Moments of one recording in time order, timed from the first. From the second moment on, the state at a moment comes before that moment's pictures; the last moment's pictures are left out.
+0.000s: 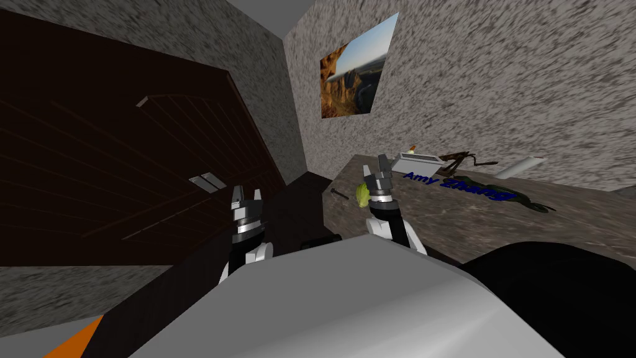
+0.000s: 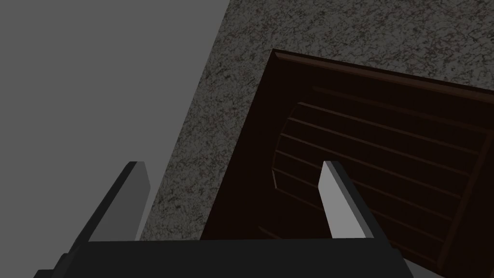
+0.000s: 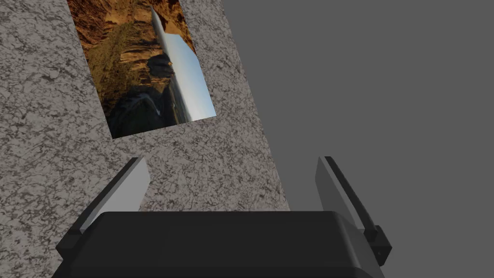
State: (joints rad) left arm 0.54 0.02 -0.04 -2.23 -0.02 -0.47 0.07; right arm 0.54 -0.01 -0.06 -2.37 0.12 -0.46 -0.10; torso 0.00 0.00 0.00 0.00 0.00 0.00
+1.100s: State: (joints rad) left arm 0.54 0.02 -0.04 -2.23 -0.02 -0.47 0.07; right arm 0.74 -0.21 -0.17 -2.38 0.35 -0.40 0.06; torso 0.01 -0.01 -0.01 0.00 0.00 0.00
